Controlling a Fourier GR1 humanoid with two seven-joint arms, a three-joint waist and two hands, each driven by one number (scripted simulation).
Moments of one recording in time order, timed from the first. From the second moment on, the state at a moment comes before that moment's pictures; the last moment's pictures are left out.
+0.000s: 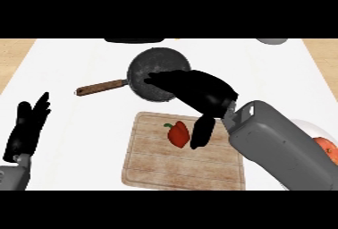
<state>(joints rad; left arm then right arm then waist) -0.12 0.47 -0.02 -1.29 0.07 0.19 0.23 -0.84 -0.36 0.62 -1.47 0.23 0.36 0.28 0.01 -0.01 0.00</state>
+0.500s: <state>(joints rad) -0.13 0.45 0.00 -1.28 0.05 0.18 0.21 -0.86 -0.24 0.74 -1.46 0.37 0.52 0.48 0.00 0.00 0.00</state>
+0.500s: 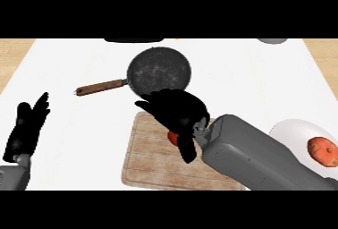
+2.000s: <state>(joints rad) -0.13 0.38 0.10 -1.30 -0.05 0.09 0.24 -0.63 -0.05 0.65 -1.28 0.91 0.55 0.26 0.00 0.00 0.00</state>
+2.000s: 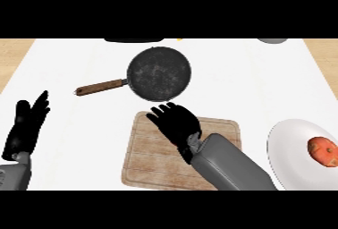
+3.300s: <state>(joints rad) -0.14 0.33 0.15 -1.30 -0.12 0.06 0.24 -0.64 -0.01 0.59 -1.08 1.13 0.36 0.11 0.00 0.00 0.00</state>
